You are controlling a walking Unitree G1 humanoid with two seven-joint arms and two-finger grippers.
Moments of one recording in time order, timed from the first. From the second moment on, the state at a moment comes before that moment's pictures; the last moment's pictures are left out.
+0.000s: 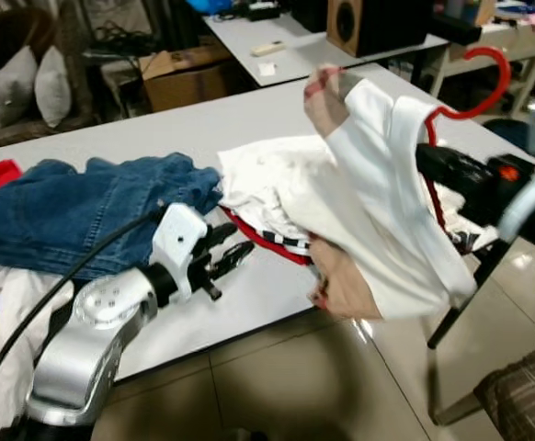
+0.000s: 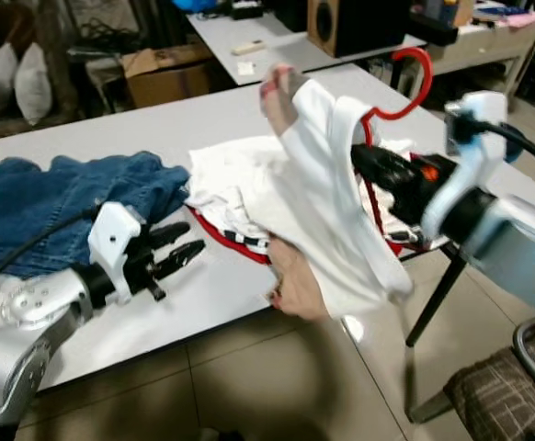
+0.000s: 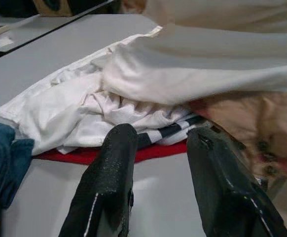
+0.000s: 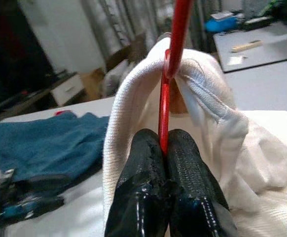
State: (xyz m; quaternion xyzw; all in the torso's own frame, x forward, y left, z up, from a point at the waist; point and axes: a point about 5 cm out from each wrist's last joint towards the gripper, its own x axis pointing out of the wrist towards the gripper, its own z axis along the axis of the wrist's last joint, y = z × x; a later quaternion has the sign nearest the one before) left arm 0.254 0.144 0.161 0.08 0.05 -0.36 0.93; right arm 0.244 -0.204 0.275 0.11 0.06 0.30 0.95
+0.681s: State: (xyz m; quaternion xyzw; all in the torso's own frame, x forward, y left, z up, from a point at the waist) left arm 0.235 0.149 0.146 0.13 0.09 -0.34 0.93; right arm 0.177 -0.212 0.240 0.06 0.17 0.35 0.92
